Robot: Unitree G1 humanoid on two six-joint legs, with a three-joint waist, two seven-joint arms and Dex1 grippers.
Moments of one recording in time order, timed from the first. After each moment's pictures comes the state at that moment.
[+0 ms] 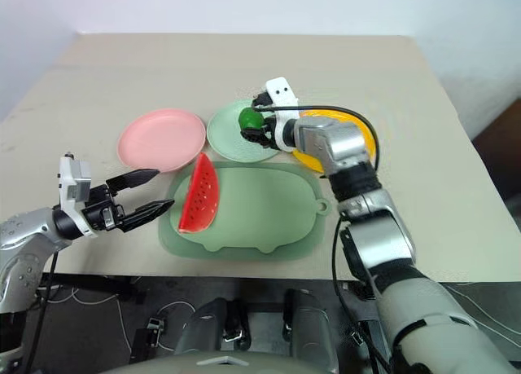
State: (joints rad) left arm -0.03 0.71 0.31 -0.27 -0.69 0.41 -1.03; right arm -1.13 -0.24 0.16 0.68 0.33 0.72 0.50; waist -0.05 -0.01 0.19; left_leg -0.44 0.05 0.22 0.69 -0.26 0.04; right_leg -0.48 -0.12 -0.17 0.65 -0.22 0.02
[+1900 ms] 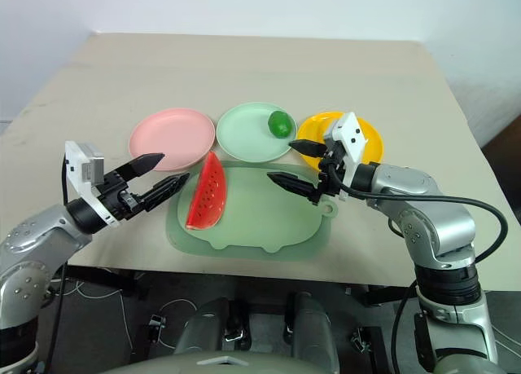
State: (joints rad) left arm -0.05 0.62 0.33 -0.58 -0.88 0.70 -0.51; right arm -0.43 -0.59 -0.08 -0.40 0.62 0.79 0.78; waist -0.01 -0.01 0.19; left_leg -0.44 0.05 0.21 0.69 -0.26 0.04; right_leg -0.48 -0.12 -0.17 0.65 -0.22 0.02
